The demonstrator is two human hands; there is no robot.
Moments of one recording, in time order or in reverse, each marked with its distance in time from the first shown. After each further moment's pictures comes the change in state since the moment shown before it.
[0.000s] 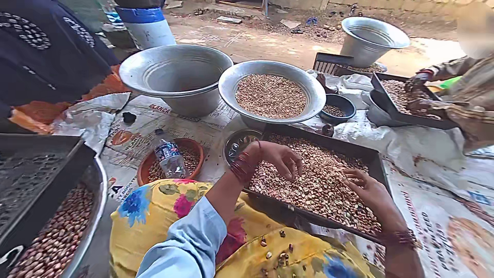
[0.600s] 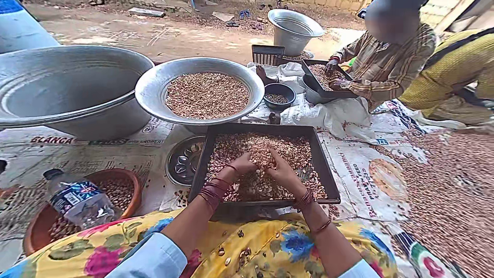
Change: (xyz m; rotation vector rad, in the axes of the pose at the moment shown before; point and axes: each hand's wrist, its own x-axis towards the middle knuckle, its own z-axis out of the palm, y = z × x) left_hand 0.076 -0.014 0.066 -0.178 0.507 -0.392; right_hand -0.002 -0.058 0.059 0.335 -0.152 -0.059
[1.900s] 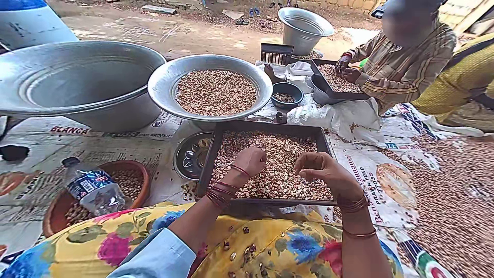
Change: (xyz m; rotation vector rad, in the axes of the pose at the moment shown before) left_hand -0.011 0.024 -0.004 0.783 0.071 0.134; right_hand -0.035 0.003 -0.093 0.314 -0.318 -0.310
